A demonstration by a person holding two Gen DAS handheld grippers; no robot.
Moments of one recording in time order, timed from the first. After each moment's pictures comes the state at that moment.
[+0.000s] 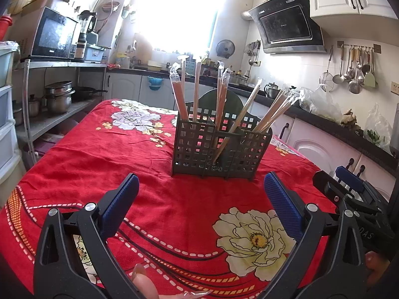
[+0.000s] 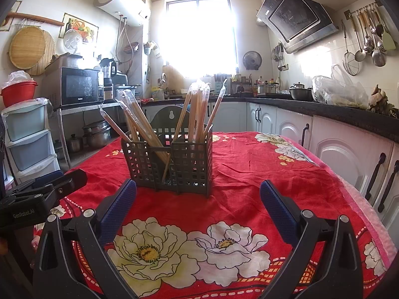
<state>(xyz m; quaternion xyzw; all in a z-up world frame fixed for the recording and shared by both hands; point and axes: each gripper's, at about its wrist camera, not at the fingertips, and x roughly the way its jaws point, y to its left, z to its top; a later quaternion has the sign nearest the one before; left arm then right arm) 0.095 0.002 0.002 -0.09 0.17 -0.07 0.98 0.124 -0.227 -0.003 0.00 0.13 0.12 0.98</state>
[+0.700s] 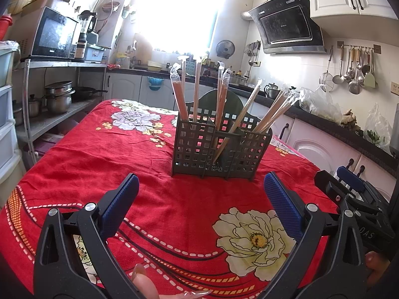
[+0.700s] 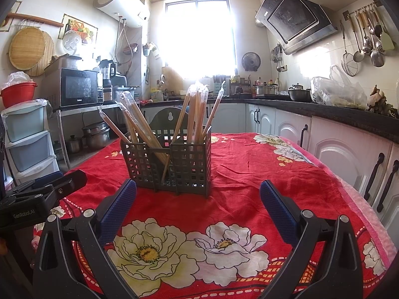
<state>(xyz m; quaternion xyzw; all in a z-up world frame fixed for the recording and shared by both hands) 0.095 0.002 0.002 -0.09 0.17 -0.07 0.98 0.123 -0.228 -0.003 0.00 0.12 0.12 0.98</state>
